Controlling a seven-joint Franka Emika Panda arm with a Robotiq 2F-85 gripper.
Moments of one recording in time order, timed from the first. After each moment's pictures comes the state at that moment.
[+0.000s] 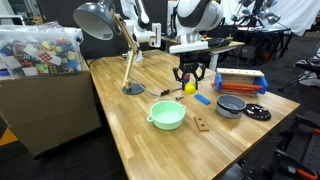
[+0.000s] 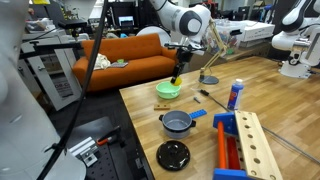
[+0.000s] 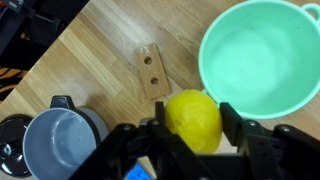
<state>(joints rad) 0.22 0.52 0.02 -1.80 0.25 2.02 1.01</state>
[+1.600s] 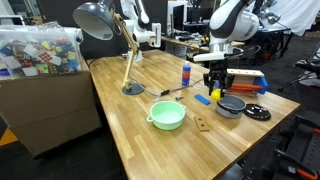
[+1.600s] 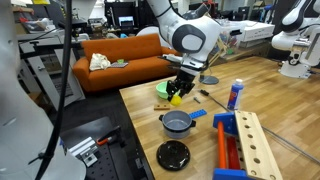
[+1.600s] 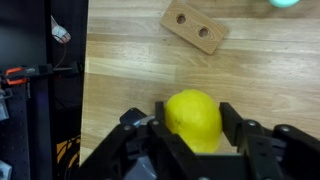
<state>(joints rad) 0.12 0.34 -0.04 -2.22 0.38 2.26 1.39</state>
